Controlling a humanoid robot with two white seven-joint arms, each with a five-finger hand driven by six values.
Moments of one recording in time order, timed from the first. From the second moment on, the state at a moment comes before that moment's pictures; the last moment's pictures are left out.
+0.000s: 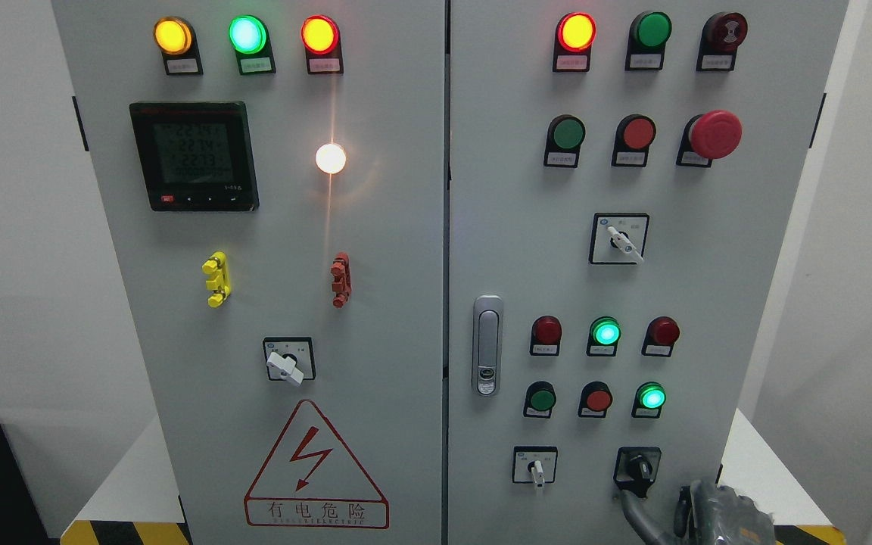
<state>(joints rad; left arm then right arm) 0.04 -0.10 -0.07 -0.08 0.08 -0.11 0.18 -0.21 0.01 -0.04 -1.67 1.18 0.36 0.12</state>
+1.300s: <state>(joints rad) 0.04 -0.10 -0.07 -0.08 0.08 -0.11 0.18 -0.22 0.00 -0.06 -1.66 1.16 0.36 0.12</state>
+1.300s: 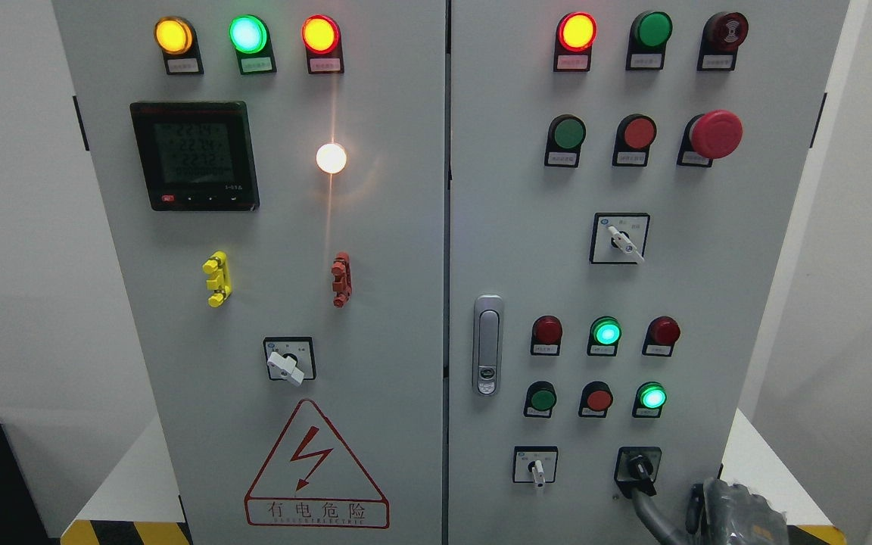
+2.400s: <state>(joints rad) 0.04 -0.10 -0.07 -0.08 0.08 -0.11 0.18 -0.23 0.00 -0.08 -1.68 1.15 0.35 0.12</state>
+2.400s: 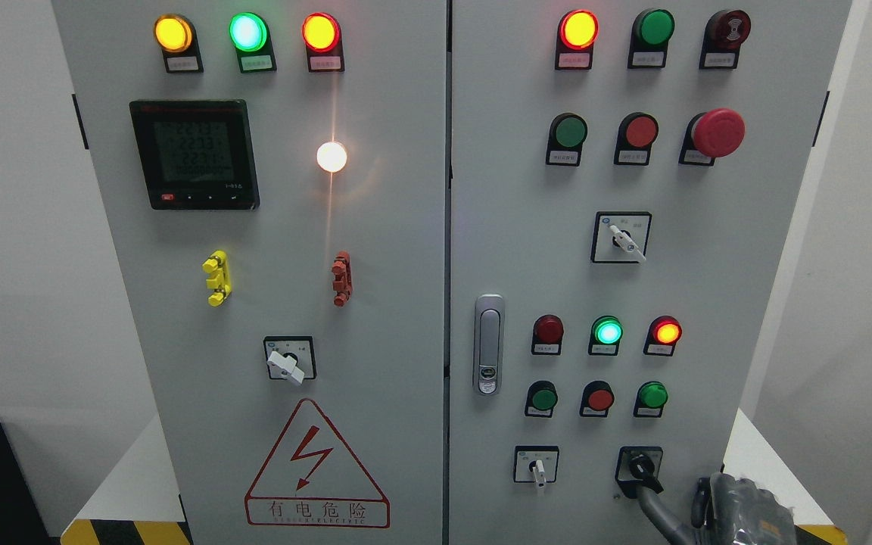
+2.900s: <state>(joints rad) 0.04 -0.10 -0.07 -0.08 0.08 -0.11 0.18 -0.23 0.00 -0.09 -1.68 1.13 0.35 0.12</state>
